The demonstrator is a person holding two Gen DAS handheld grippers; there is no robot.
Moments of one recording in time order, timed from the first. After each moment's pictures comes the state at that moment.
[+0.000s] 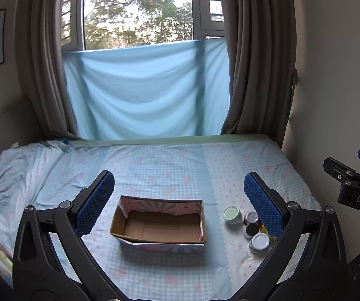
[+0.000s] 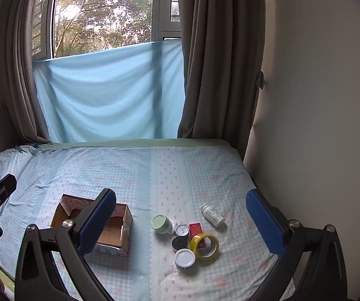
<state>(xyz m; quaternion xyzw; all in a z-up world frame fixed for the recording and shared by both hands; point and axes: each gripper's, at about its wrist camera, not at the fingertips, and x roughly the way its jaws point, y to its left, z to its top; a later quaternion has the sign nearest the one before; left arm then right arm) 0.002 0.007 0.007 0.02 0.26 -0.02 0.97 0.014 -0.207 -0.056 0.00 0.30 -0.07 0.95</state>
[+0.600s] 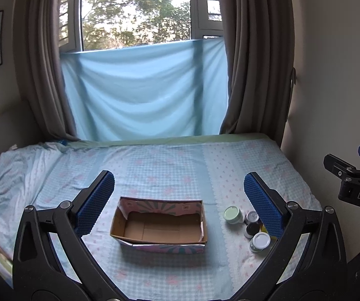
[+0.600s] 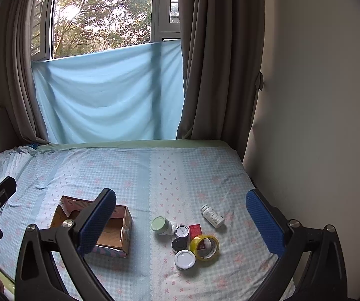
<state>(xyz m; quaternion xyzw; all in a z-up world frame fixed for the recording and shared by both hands) 0.007 0.007 0.006 0.03 0.26 -0.03 0.97 0.014 -0.205 -0.052 0.00 0.30 -0.07 0.95</state>
